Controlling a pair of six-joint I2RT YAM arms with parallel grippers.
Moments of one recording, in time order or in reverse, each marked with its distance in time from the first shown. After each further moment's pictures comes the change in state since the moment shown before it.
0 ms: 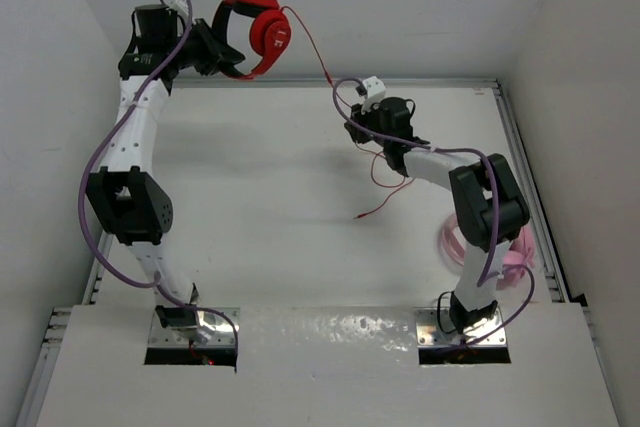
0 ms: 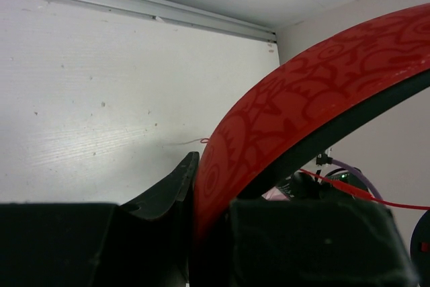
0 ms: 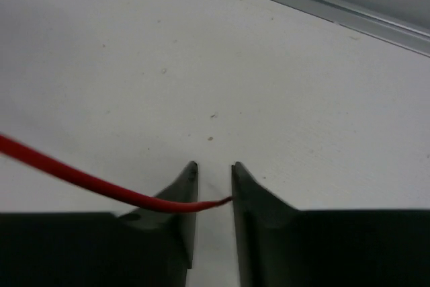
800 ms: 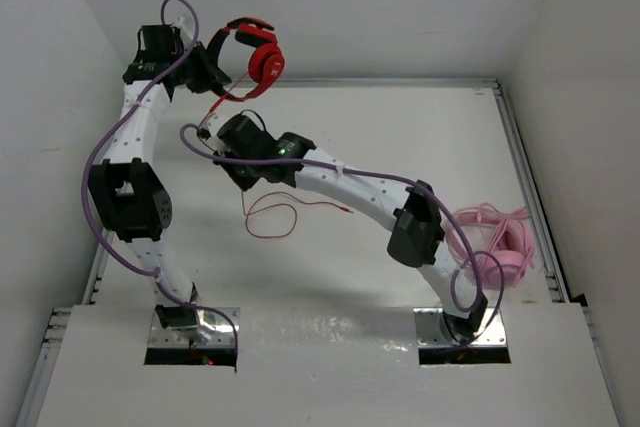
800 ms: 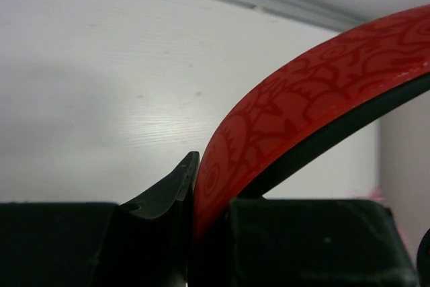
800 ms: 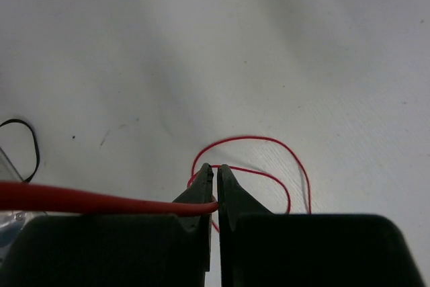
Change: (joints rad) left arm 0.026 0.042 -0.080 -0.035 -0.141 0.154; right arm 0.673 0.358 1.038 -1.086 0.243 0.084
